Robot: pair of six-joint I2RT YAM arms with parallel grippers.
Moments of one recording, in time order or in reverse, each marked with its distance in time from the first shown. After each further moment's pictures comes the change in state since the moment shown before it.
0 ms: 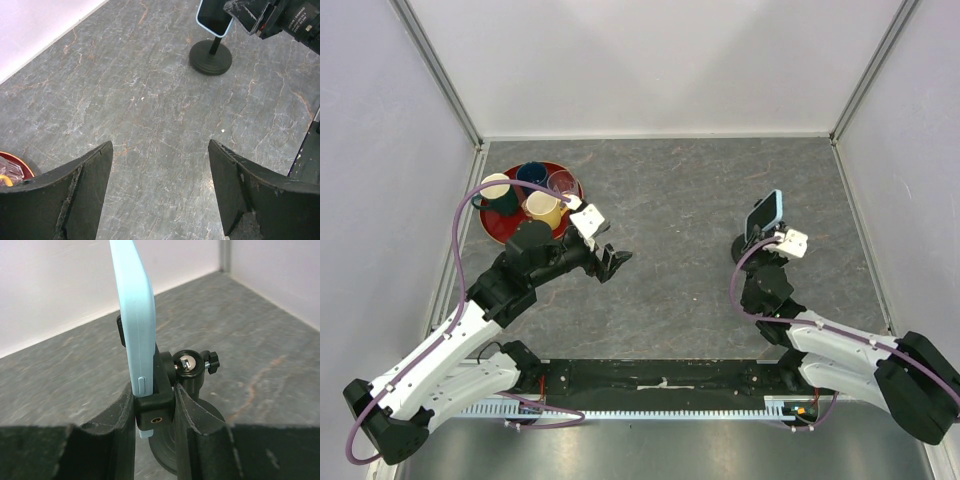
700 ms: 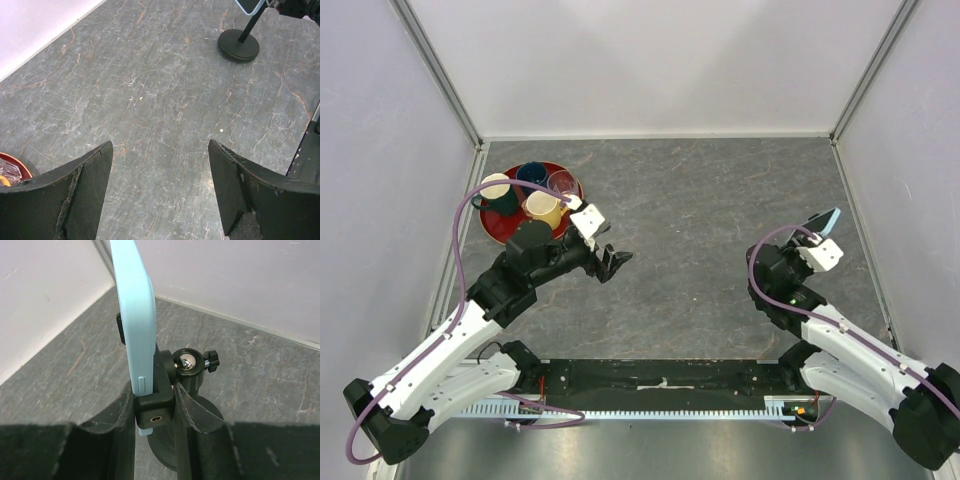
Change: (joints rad) left arm 0.000 0.002 0.000 0.000 0.007 -0.004; right arm -0.098 -0.116 0.221 -0.903 0.408 0.599
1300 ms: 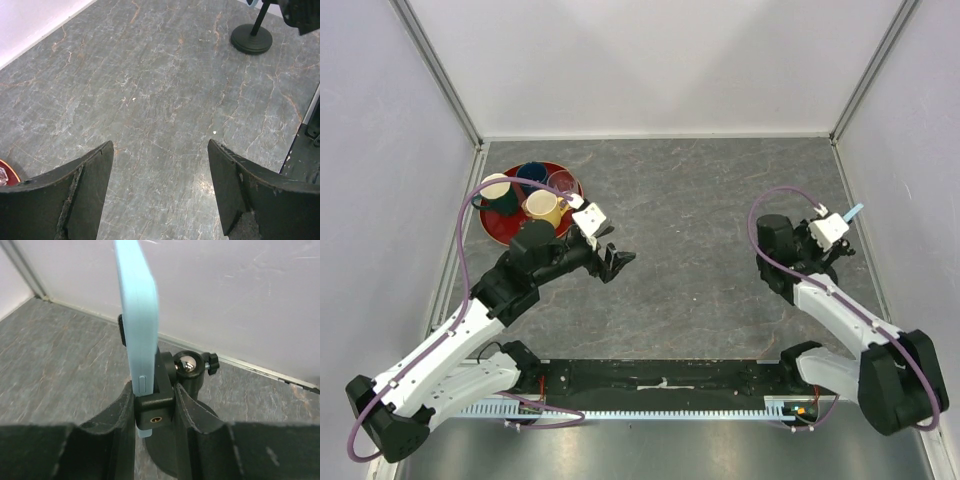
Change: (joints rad) left arm 0.000 0.016 -0.007 0.021 0.018 -0.032; right arm -0.246 0.202 0.136 -0.127 0.004 -0.003
